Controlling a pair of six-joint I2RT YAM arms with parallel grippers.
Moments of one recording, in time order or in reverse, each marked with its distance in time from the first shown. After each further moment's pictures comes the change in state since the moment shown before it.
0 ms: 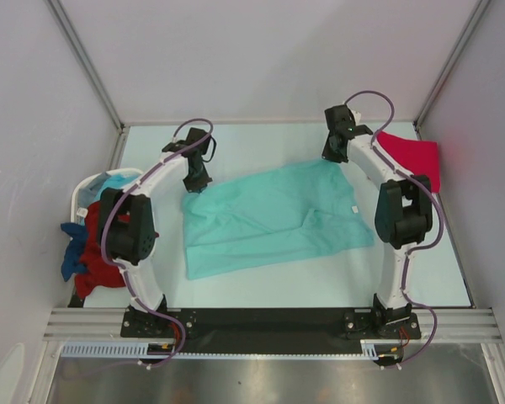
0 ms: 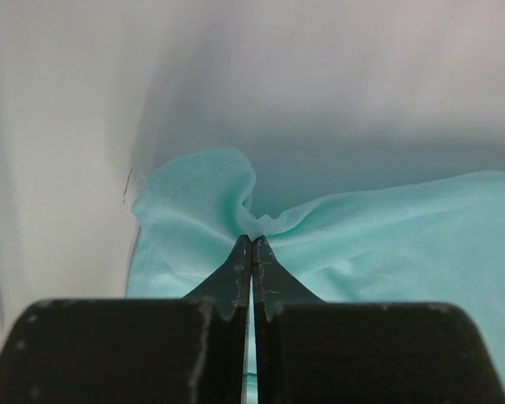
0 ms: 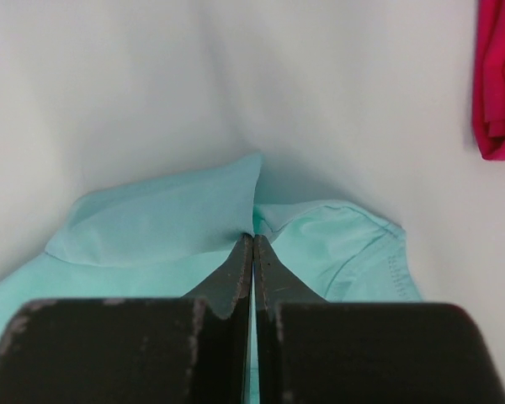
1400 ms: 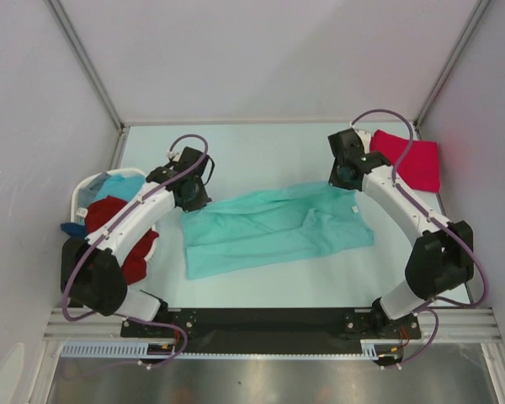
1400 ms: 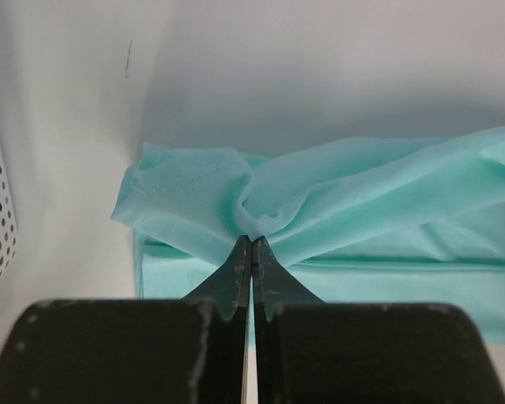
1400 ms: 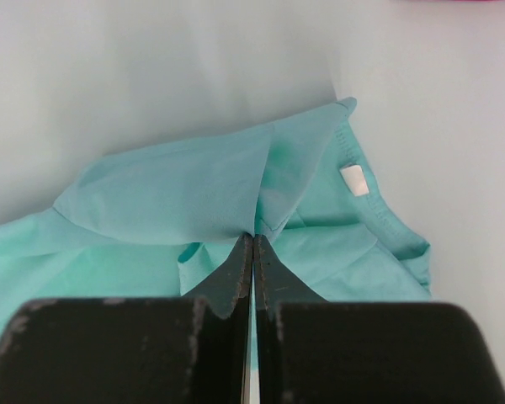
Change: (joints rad) left arm -0.113 -0.407 -0.256 -0.048 0.023 -0.029; right arm 0.117 -0.468 -0.409 -0.085 0.089 0.051
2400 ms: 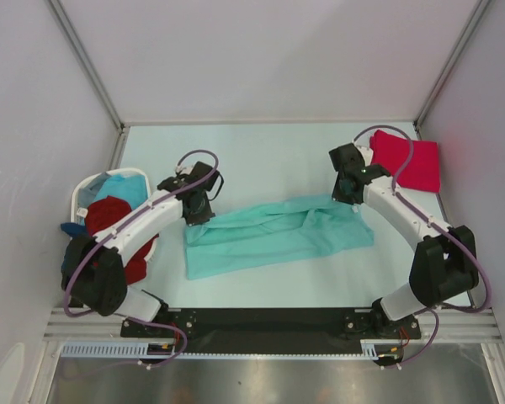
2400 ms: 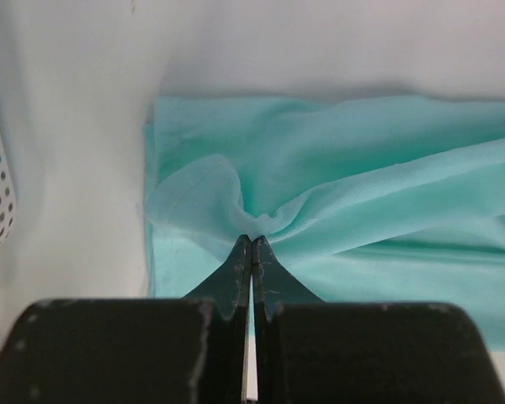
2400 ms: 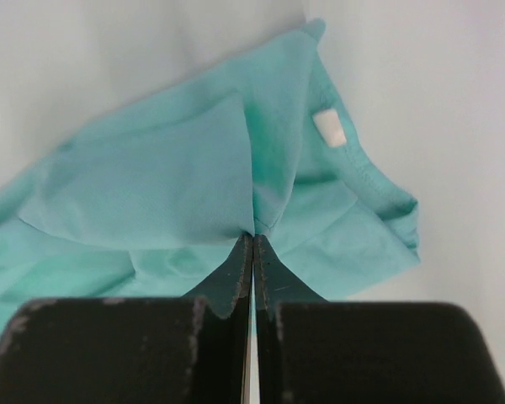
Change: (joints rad) left arm -0.087 -0.039 -0.159 -0.011 -0.051 -0.060; right arm 0.014 -0.083 -0.191 -0.006 0.004 0.038
